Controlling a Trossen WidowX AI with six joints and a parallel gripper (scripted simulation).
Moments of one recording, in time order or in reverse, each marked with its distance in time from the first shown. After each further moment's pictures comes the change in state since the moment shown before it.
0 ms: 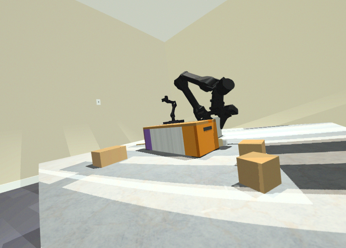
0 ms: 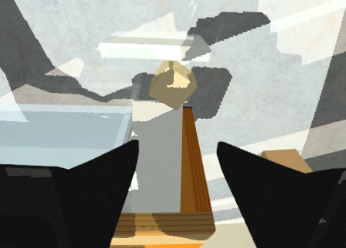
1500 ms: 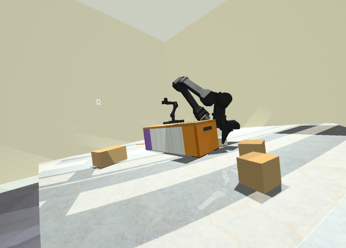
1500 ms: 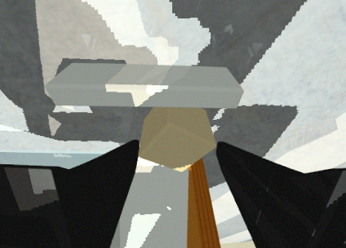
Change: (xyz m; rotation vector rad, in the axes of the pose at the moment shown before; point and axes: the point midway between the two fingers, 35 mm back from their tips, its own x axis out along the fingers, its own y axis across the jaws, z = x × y) arm 0.063 0.002 0.027 0.004 0.009 -0.001
